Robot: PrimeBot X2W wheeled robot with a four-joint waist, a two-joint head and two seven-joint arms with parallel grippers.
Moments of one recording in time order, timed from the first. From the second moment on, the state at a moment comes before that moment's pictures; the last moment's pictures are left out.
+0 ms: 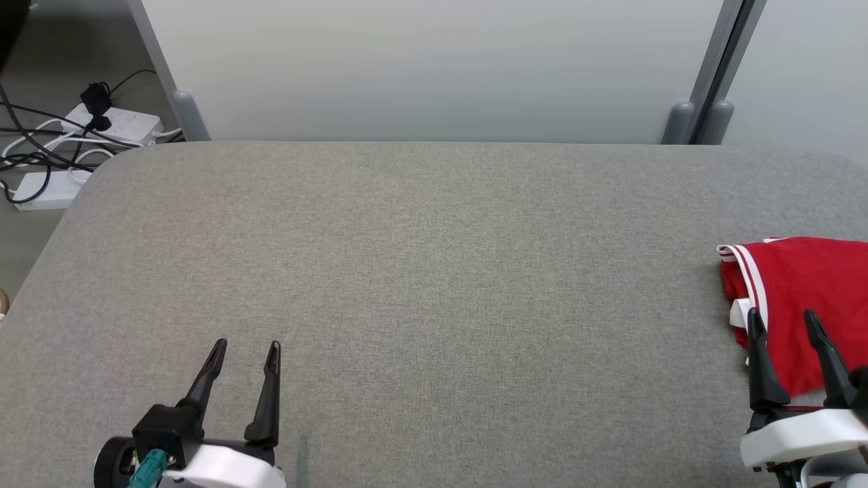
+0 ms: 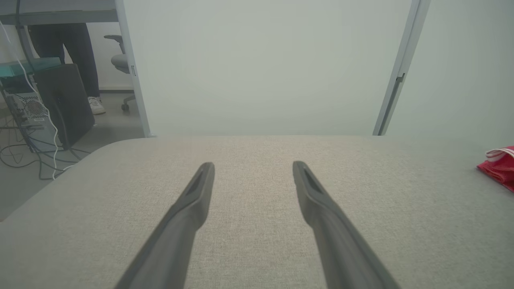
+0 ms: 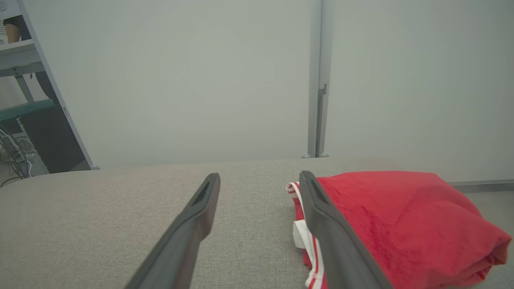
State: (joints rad) left arm -0.02 0.07 -0.03 0.25 -0.16 -0.09 -0.26; right arm -0.07 -0.12 -0.09 0.26 0.22 0.13 -0.25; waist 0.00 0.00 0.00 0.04
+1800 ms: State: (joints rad) left arm 0.03 0.03 0.03 0.32 -0.48 -0.10 -0.16; right arm -0.01 -0.06 -0.09 0.30 0.54 0.13 -0.16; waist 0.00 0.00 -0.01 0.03
